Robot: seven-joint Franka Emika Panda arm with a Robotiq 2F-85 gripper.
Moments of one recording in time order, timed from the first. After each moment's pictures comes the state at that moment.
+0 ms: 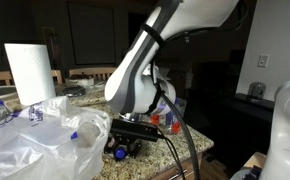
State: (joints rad) arm 0.43 0.07 0.24 -2.63 0.81 2.88 0.38
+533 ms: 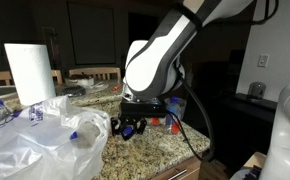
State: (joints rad) arm 0.32 -0.13 0.23 -2.68 0.24 2.73 0.64
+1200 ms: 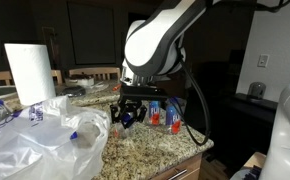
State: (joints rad) arm 0.30 -0.24 0.23 -2.63 0.23 2.56 0.59
